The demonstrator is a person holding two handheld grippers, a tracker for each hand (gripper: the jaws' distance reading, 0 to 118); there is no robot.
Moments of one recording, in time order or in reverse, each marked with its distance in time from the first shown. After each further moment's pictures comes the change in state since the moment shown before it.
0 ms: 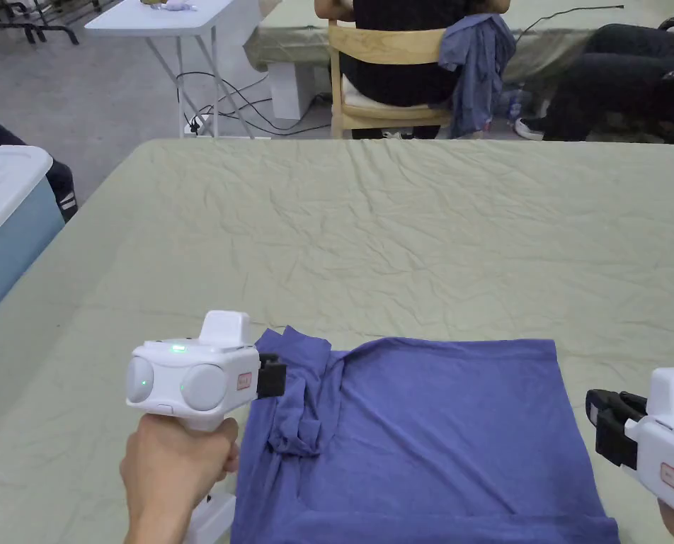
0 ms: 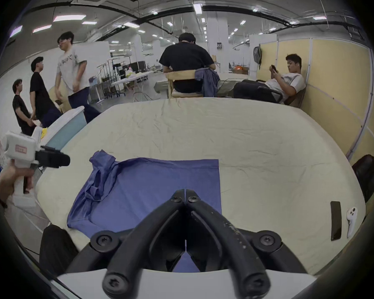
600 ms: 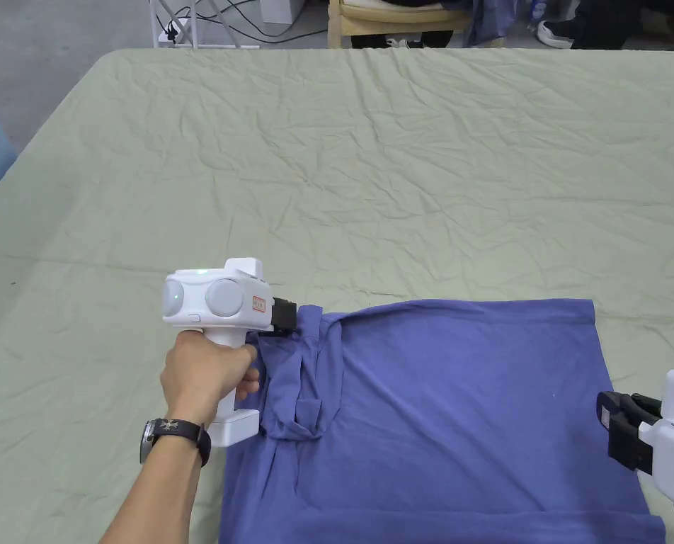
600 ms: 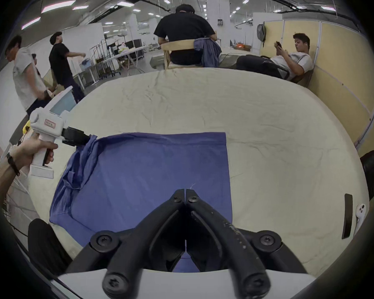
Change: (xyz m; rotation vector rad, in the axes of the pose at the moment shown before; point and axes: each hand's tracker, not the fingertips) left arm -0.022 0.025 -0.192 -0.244 -0.107 0.152; right arm 0.004 -0.015 -0.088 -0.175 -0.006 -0.003
